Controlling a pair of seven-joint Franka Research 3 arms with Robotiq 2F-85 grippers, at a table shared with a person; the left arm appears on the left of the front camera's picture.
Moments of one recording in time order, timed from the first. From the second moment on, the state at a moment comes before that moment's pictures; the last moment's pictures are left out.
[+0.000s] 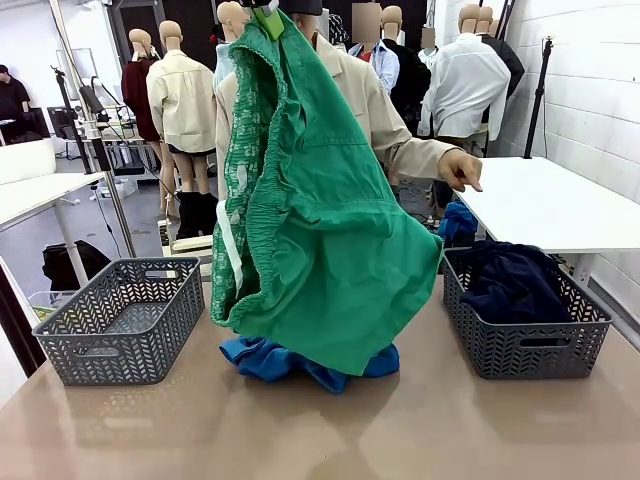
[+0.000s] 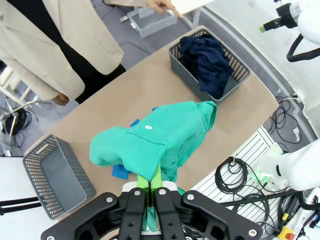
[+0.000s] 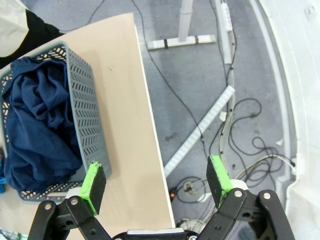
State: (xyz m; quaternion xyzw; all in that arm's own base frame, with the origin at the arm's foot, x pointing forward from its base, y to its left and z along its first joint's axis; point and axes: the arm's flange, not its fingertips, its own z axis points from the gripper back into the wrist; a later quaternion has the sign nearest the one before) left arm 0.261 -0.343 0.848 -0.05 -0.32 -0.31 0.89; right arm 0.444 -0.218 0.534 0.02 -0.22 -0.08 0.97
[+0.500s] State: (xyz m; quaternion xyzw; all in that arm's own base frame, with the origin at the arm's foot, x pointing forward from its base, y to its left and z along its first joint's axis) left arm 0.301 -0.396 0.883 -0.09 -0.39 -0.35 0.85; right arm 0.444 -0.218 0.534 0.02 -0.22 -0.08 0.97
